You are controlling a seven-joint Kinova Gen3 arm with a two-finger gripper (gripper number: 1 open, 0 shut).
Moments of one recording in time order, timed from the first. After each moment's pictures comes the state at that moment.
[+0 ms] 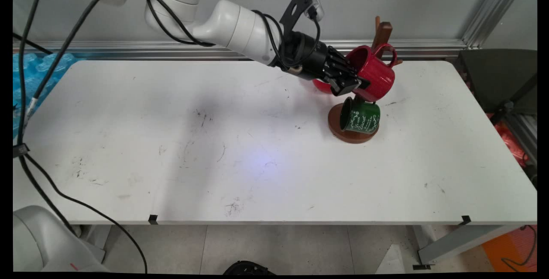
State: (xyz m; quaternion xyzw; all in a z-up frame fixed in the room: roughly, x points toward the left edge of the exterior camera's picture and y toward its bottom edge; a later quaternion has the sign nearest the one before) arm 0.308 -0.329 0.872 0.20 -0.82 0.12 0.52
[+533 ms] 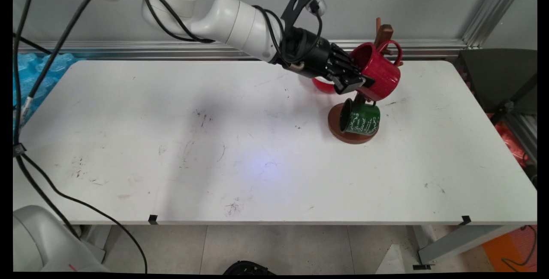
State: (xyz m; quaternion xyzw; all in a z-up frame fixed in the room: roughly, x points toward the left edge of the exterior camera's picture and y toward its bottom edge) arm 0.303 -0.321 0.885 0.19 -0.82 0.11 0.52
